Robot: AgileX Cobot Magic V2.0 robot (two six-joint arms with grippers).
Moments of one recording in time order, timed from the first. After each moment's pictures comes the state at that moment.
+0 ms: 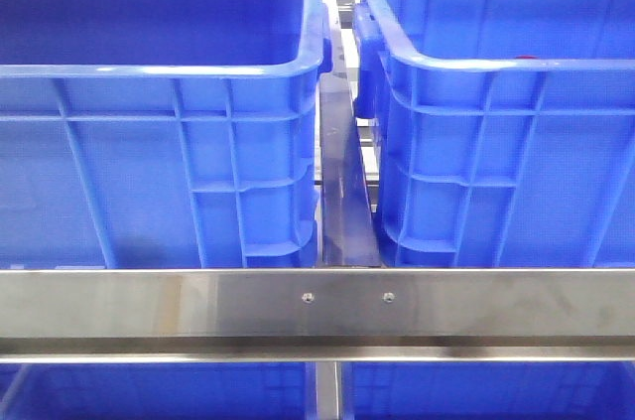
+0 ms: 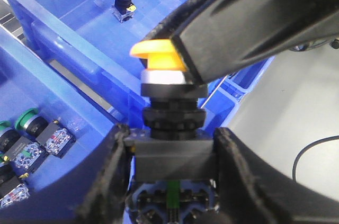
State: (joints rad) left arm -0.86 1.22 -1.25 -0.09 0.69 0.04; right arm 0.24 1.29 -0.87 1.77 1.05 -1.09
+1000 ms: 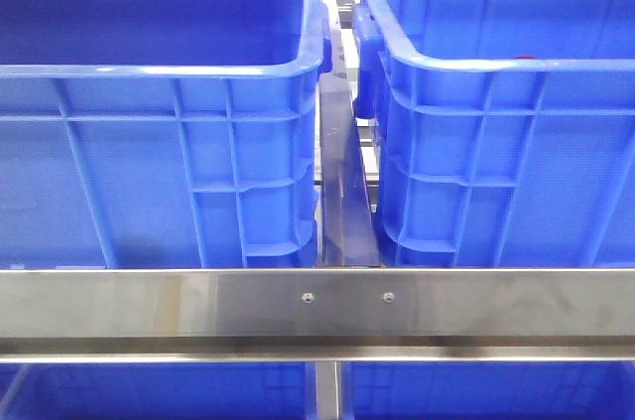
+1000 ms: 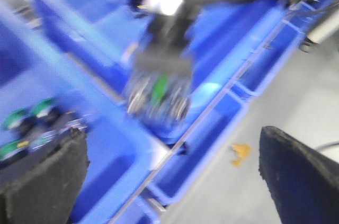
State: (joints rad) left arm -0.83 1.17 -1.24 0.01 0.72 -0.07; right arm 0.12 1.29 -0.91 1.76 1.00 -1.23
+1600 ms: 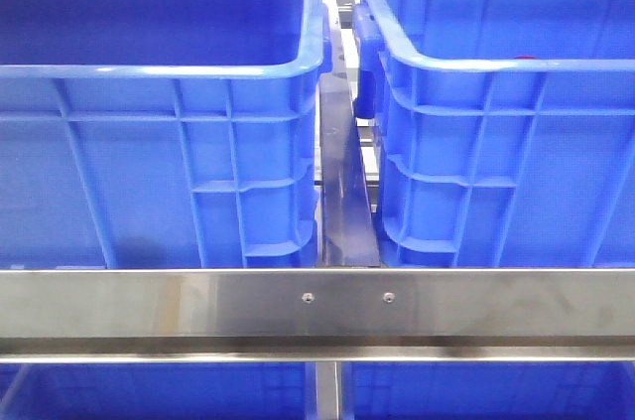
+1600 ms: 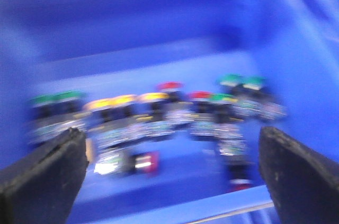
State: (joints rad) left arm -0.22 0.80 -0.98 0.07 0.73 -0.13; right arm -0.05 1.29 -0.91 1.76 1.03 -1.25
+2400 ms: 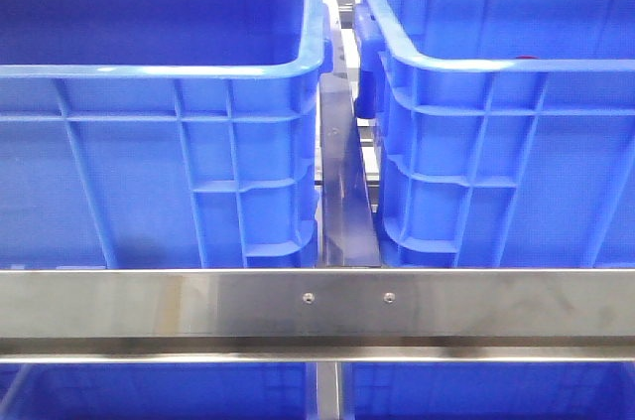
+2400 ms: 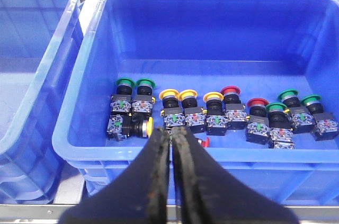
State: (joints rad) left arm -0.05 0.37 -0.73 0.07 0.74 -0.13; right arm -0.05 1.29 -0.92 1.78 0.36 -1.64
